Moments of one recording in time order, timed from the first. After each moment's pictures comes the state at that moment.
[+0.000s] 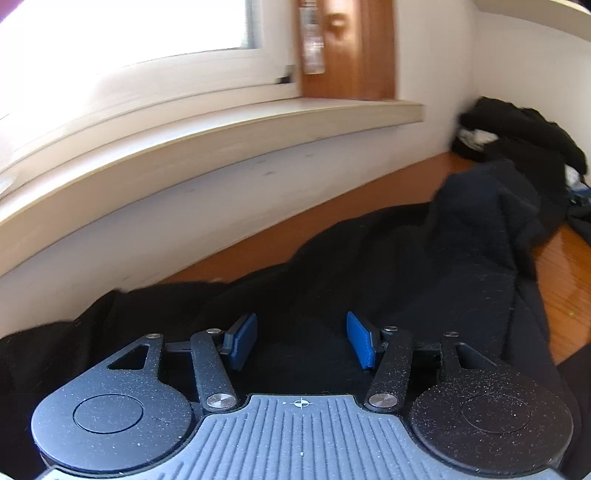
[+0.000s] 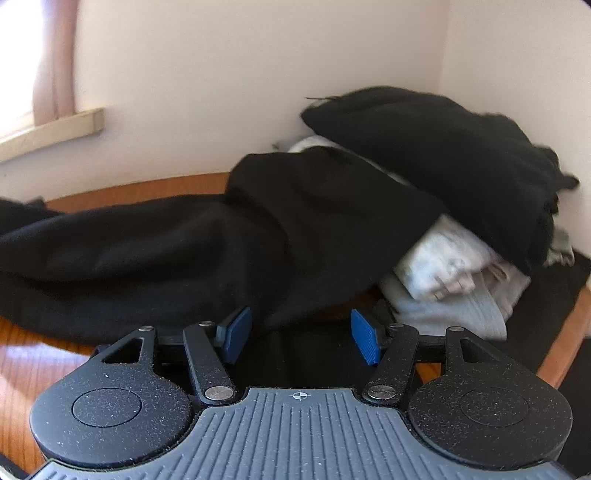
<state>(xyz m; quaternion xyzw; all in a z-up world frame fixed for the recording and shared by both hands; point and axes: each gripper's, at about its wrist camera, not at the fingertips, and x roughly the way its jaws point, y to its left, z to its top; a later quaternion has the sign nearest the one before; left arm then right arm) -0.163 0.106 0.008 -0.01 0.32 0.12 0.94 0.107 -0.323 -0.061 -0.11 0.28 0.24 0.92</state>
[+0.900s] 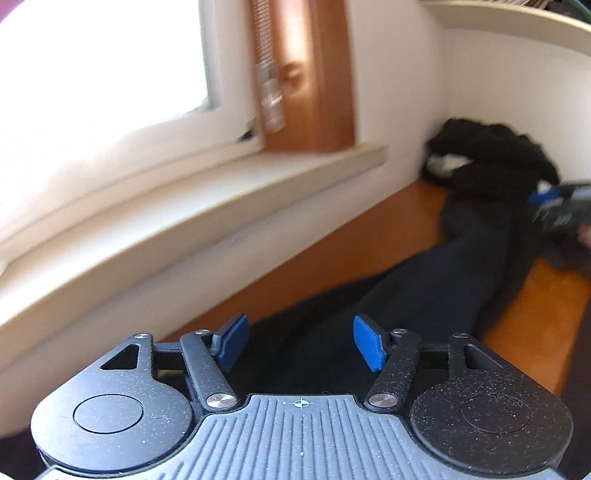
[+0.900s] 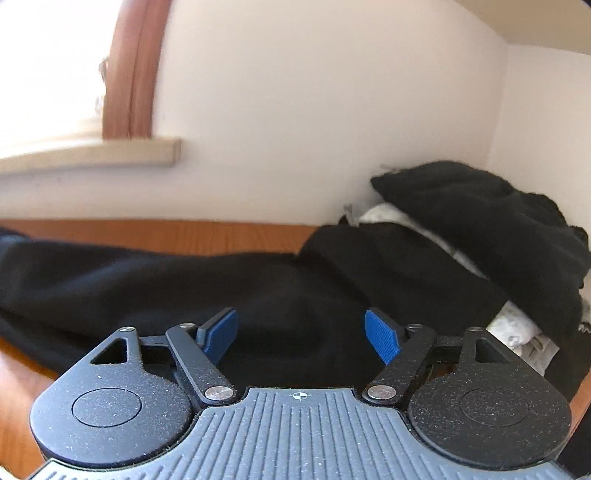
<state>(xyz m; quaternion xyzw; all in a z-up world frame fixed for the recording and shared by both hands) -0.134 0.061 0.058 0.03 0.28 0.06 0.96 0.076 -0.272 -0.044 -0.14 0.22 0.29 0.92</state>
